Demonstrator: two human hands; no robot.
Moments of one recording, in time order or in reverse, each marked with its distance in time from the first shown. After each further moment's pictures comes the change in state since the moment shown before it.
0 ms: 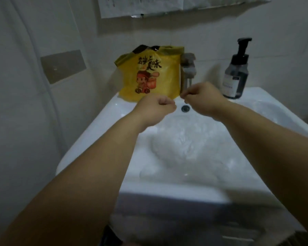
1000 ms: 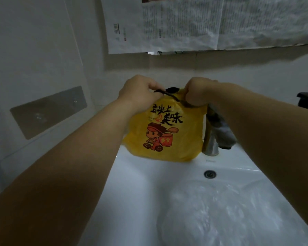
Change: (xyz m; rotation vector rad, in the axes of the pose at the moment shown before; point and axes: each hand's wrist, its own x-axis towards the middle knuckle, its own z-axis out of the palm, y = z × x) left_hand 0.185 0.016 -0.107 0.328 0.302 0.154; right_hand 0.238 -0.050 0.002 -0.656 -0.162 -0.056
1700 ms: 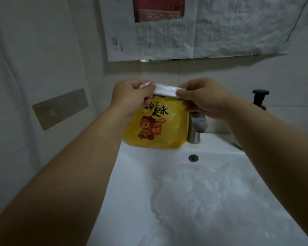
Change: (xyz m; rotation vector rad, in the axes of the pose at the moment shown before) left_hand -0.068 0.038 -0.013 -0.715 0.148 -0.177; right_hand -0.122 0.013 -0.018 1.113 0.093 -0.080
